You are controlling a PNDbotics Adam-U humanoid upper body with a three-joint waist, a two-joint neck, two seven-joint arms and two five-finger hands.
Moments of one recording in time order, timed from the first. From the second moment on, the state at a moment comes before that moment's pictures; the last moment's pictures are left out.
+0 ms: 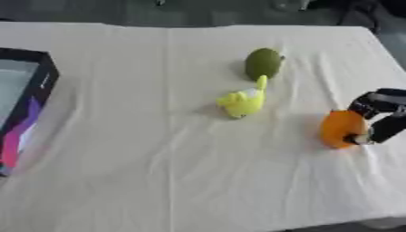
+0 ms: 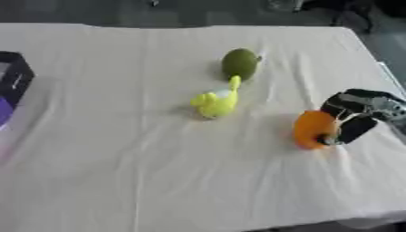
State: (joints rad) left arm -0.27 0.46 0.11 -1.68 0.26 0.03 0.14; right arm -0.20 -0.89 0.13 -1.59 0.15 0.24 0.44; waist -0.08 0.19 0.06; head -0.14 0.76
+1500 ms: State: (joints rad) left arm -0.49 0.70 -0.13 -1.78 0.02 0.13 -0.13; right arm -0.46 -0.69 0.22 -1.92 -0.08 0.33 0.22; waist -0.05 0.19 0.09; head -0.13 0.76
